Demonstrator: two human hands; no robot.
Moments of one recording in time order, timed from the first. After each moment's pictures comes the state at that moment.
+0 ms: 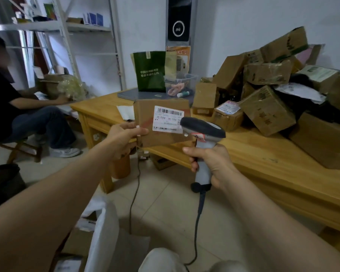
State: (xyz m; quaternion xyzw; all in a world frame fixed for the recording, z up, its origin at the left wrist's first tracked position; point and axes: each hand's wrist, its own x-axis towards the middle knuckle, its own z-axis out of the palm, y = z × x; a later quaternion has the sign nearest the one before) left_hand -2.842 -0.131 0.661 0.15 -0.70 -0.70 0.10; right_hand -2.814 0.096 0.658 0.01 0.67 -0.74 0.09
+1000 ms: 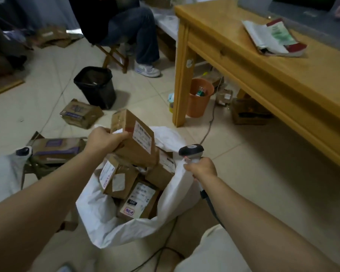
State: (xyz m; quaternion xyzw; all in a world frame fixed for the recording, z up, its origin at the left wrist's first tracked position) left_hand -2.701 -0.393 0.459 0.54 -0.73 -0.42 0.10; right_hand -2.844 -0.180 0.390 0.00 0.85 -0.40 0.34
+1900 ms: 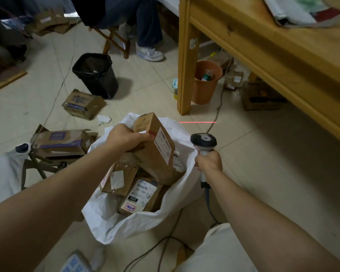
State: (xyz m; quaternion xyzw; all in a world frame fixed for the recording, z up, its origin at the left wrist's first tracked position) left_hand -2.755 -0.377 0.437 0.52 -0.76 -0.40 -0.02; right_hand -2.873 -0.192 0.351 0.08 0.84 -0.43 0.32
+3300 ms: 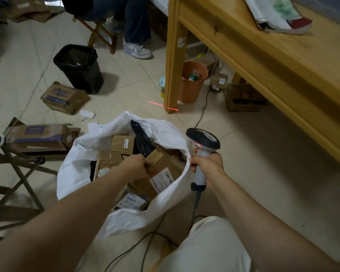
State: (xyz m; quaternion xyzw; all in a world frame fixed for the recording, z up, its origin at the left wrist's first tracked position) left_hand -2.747 -0.325 0.340 0.30 -0.88 -0.24 -0.28; right_hand -2.855 -0.141 0.398 0.12 0.76 -0.55 0.32
